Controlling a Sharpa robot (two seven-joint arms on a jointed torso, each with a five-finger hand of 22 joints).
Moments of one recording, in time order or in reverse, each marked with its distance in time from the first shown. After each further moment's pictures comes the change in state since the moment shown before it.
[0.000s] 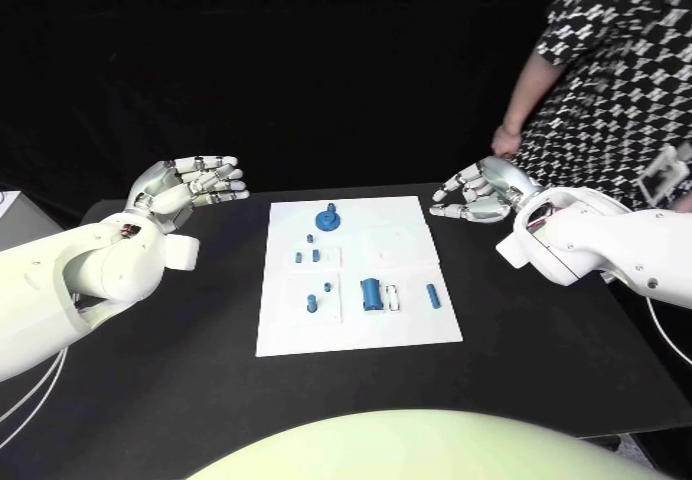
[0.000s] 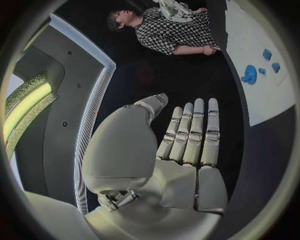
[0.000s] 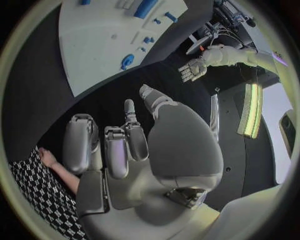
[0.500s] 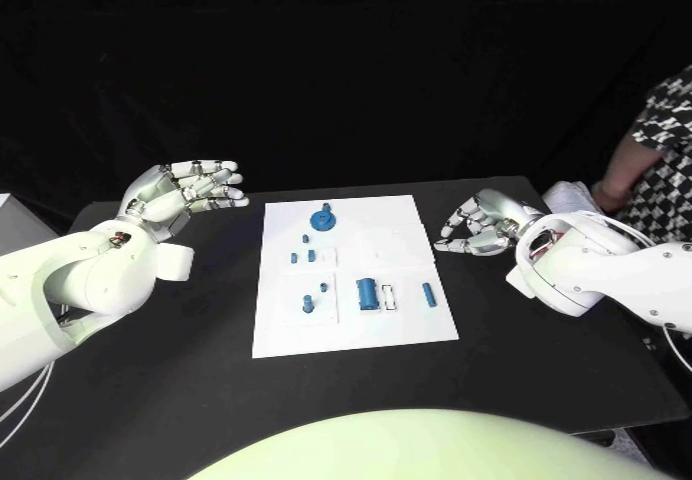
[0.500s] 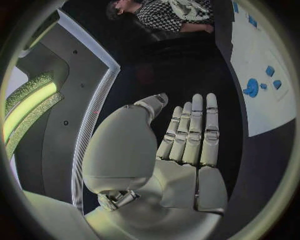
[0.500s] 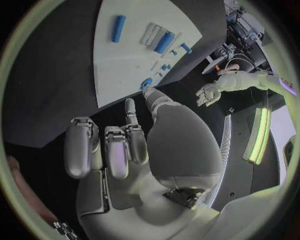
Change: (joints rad) left arm 0.000 -0.045 0.000 0.091 -0.006 0.014 0.000; left_hand 0.000 0.000 -0.003 -0.003 0.000 0.009 0.001 0.008 -0.019 0.018 -0.011 0.004 0.000 0.048 -0.023 0.123 0.054 0.000 0.069 -0.034 0.061 0.036; right arm -0.046 -0.071 -0.019 0.142 -0.273 0.025 -0.294; right_hand 0.003 0.003 -0.105 0.069 -0.003 0.023 -0.009 0.023 0.019 0.003 -0.004 0.054 0.000 0.004 -0.004 0.032 0.000 0.000 0.004 -0.004 0.058 0.000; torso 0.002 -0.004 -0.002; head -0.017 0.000
